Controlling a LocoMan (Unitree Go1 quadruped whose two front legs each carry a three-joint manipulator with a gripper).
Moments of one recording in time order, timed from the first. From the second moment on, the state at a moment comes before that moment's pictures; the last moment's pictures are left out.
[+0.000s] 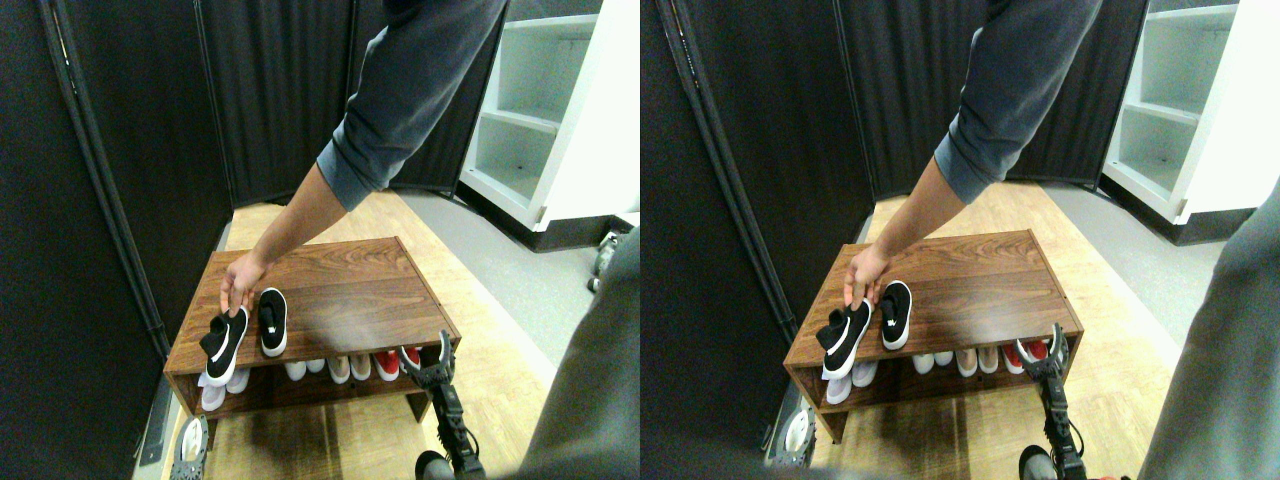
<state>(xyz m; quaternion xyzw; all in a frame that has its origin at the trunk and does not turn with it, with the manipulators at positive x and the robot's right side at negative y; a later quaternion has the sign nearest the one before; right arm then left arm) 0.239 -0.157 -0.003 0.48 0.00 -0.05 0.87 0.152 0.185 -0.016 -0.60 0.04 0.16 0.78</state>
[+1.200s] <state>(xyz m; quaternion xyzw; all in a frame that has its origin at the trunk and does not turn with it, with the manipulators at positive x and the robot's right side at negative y) 0.243 -0.159 0.004 0.50 -0.01 -0.04 0.87 0.243 0.209 -0.082 -0.60 0.12 0.18 0.77</state>
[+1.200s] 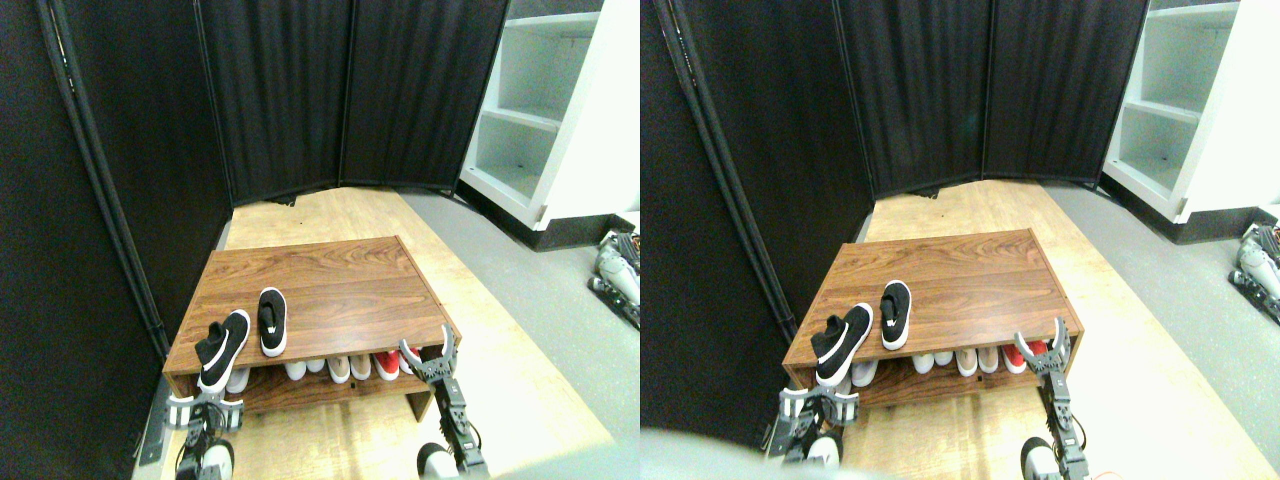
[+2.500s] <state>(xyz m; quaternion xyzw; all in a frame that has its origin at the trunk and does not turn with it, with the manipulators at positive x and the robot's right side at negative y) 0.239 -0.169 0.006 0.50 -0.01 -0.05 0.86 0.203 0.205 -0.042 -0.57 0.12 0.17 0.80</state>
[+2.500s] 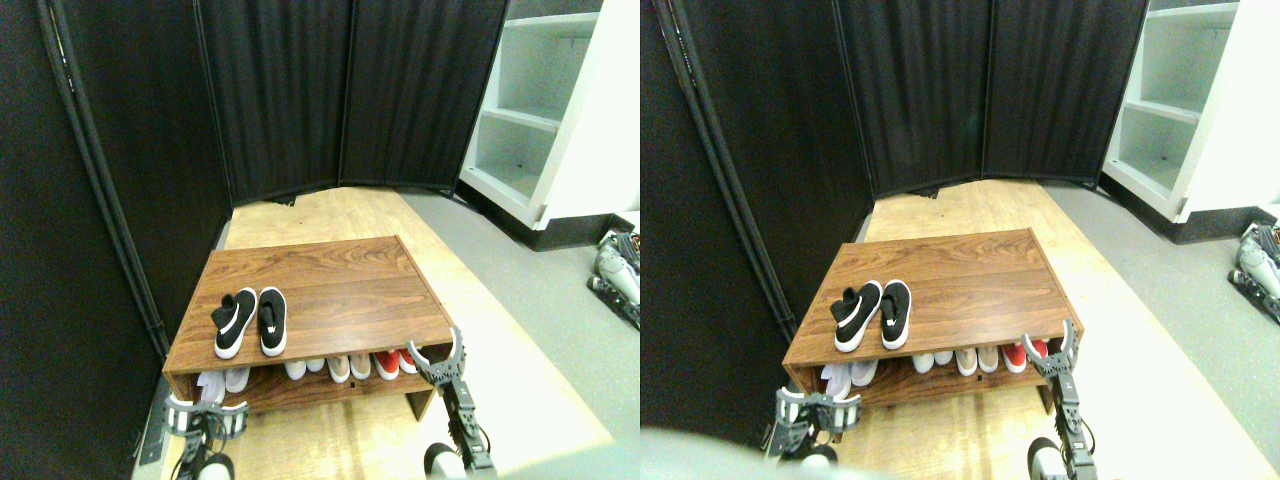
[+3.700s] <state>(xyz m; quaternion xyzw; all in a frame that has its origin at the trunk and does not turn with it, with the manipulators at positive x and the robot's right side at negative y) 0.239 -0.169 0.009 0.50 -0.02 -0.04 0.86 0.333 0.238 -0.052 -0.47 0.08 0.17 0.86</state>
